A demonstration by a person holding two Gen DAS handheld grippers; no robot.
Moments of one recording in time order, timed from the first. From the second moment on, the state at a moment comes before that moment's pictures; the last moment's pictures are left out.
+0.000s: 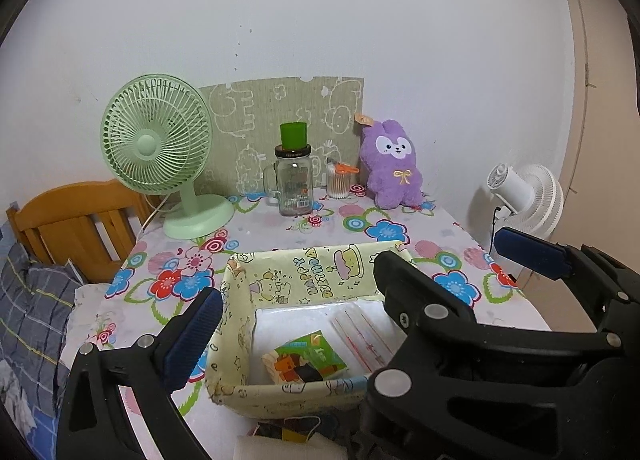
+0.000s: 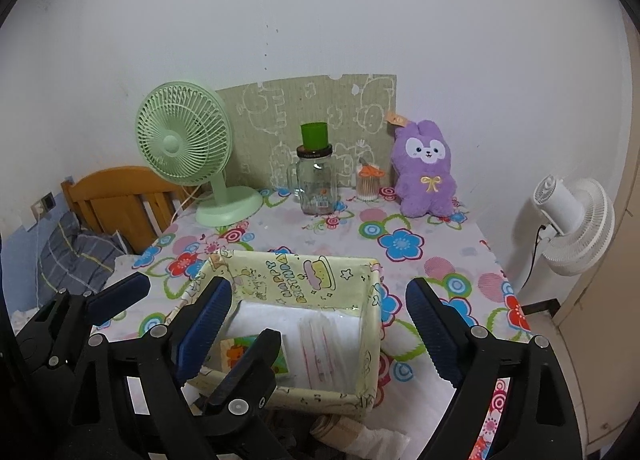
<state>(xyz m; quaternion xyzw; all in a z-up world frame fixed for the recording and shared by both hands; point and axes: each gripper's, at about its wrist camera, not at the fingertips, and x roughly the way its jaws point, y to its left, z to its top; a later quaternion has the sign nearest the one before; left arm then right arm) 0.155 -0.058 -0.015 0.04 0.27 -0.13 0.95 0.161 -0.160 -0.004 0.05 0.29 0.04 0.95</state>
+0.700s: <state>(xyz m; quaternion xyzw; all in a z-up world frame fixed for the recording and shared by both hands) 0.111 -0.051 -0.019 0.04 0.26 -0.13 0.96 0.114 -0.155 -0.004 0.05 0.28 0.03 0.96</state>
